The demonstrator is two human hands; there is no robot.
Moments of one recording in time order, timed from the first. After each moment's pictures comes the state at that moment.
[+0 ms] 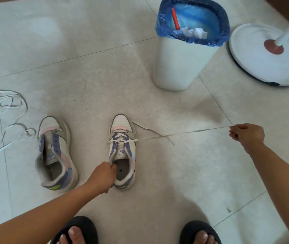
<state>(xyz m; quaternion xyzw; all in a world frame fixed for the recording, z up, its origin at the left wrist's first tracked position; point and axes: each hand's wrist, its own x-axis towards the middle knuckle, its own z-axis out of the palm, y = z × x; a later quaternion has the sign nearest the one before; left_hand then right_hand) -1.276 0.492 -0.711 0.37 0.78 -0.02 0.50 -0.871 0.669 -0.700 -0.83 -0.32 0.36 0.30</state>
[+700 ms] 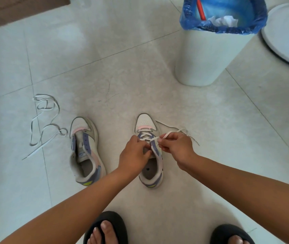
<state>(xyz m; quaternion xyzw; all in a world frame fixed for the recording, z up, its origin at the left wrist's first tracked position) -1.275 0.526 -0.696 0.57 0.76 0.08 0.32 -1.138 0.576 -0.697 -0.64 -0.32 0.65 0.25</state>
